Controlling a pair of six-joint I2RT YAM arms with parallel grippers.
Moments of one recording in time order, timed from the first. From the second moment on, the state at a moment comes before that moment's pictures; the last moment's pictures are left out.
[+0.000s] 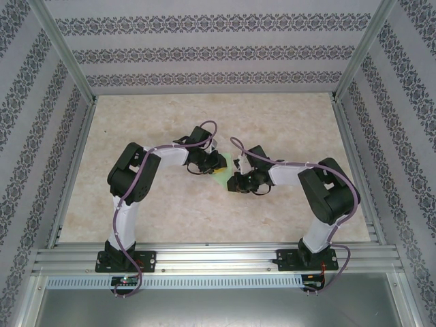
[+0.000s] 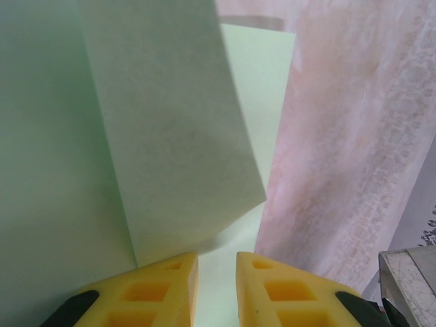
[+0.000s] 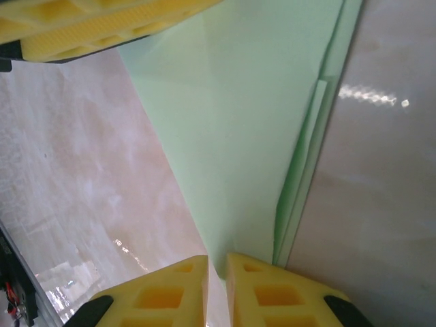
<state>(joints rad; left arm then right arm) -0.54 2.11 1.31 -0.21 0.59 -0.86 0.50 1.75 0.79 -0.17 -0.59 0.45</state>
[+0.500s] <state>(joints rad) -0.54 2.11 1.31 -0.23 0.60 -0.86 0.52 1.70 0.75 -0.17 -0.57 0.45</state>
